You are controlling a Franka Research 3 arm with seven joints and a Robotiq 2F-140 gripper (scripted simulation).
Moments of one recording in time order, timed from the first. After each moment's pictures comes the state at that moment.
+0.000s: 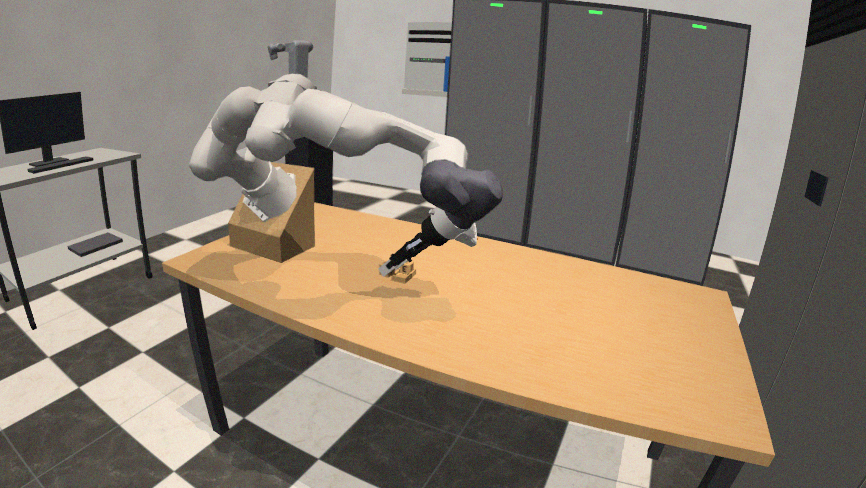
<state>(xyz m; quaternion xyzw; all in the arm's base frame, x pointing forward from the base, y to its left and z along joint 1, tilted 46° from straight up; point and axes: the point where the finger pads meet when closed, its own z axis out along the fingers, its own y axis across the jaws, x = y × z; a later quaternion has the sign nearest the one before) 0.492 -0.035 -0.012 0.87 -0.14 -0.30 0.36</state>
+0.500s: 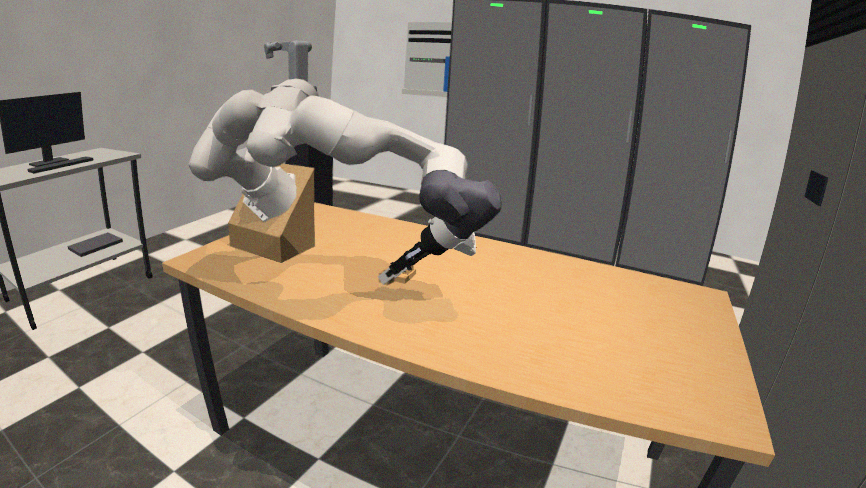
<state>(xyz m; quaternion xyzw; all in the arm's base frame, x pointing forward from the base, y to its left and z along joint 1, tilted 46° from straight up) 0.495 -0.052 -0.029 0.87 -0.14 -0.30 0.36</state>
